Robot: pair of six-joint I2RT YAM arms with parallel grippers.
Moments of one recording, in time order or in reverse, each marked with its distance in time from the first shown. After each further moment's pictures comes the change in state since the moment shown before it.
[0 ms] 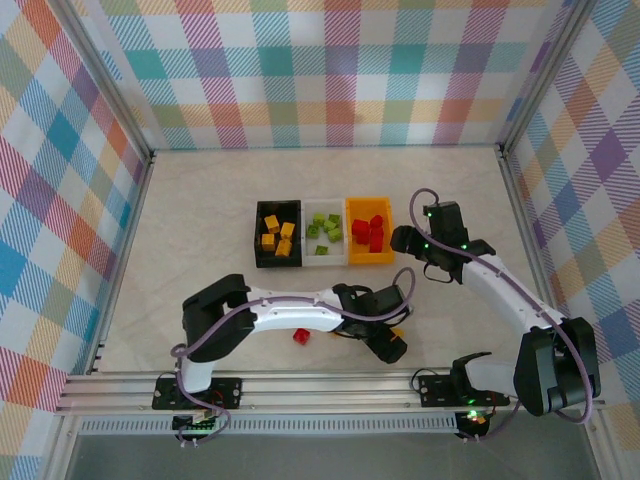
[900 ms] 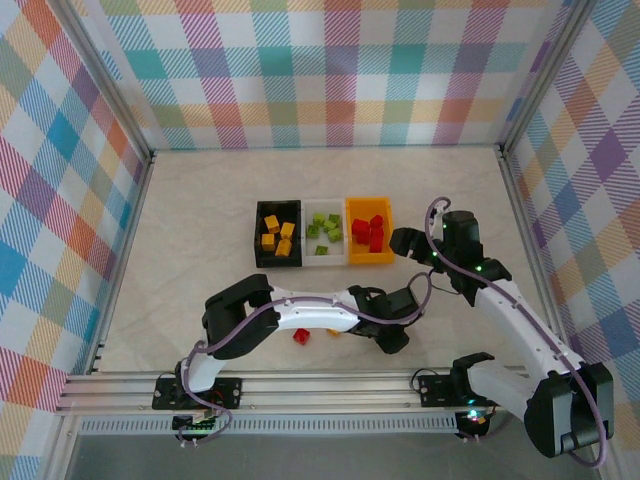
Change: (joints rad) left arm -0.008 0.121 0.099 0.027 -0.056 0.093; right arm -0.011 -0.213 -0.098 0.092 -0.159 0.019
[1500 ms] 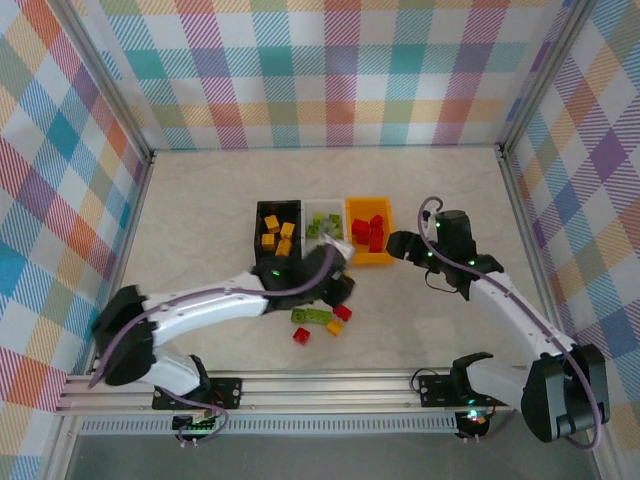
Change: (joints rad) left arm 0.276 -0.649 -0.409 0.075 -0.181 -0.171; right arm 0.024 0.095 0.000 -0.003 -0.022 -0.005
